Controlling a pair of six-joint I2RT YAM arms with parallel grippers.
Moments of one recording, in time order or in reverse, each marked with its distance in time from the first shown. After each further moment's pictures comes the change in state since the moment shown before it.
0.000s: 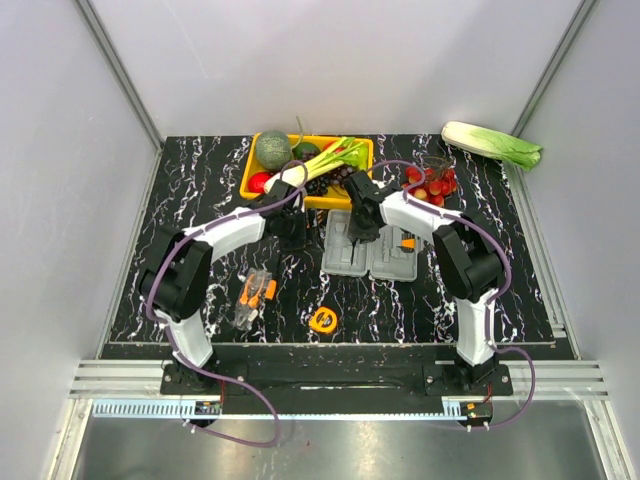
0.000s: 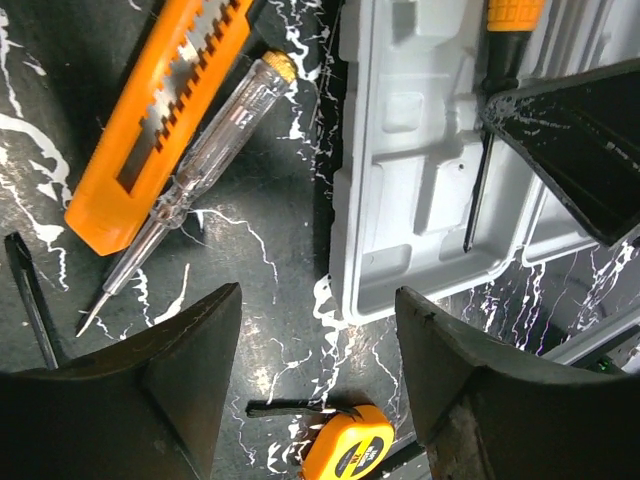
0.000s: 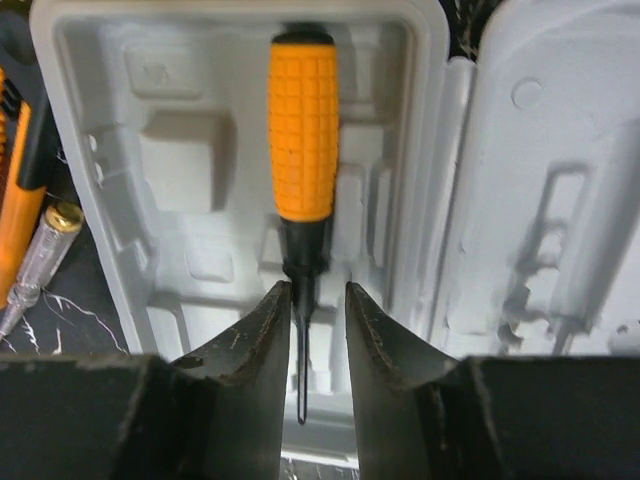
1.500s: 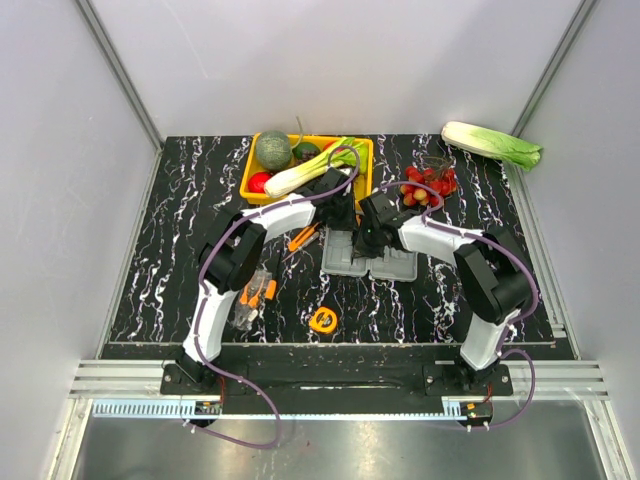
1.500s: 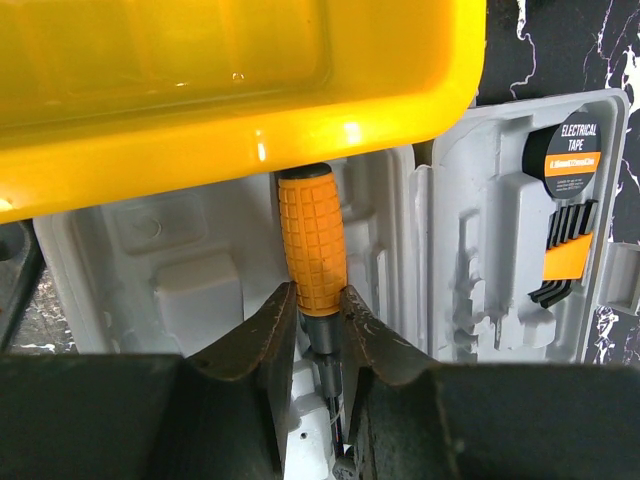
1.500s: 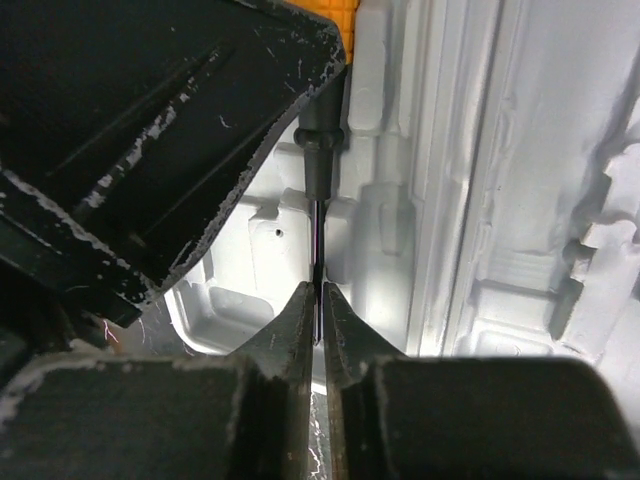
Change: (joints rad) left arm -0.160 0.408 0.468 0.094 -0.158 -0.026; right arm 0.000 -0.231 -0.374 0.272 -0.164 0.102
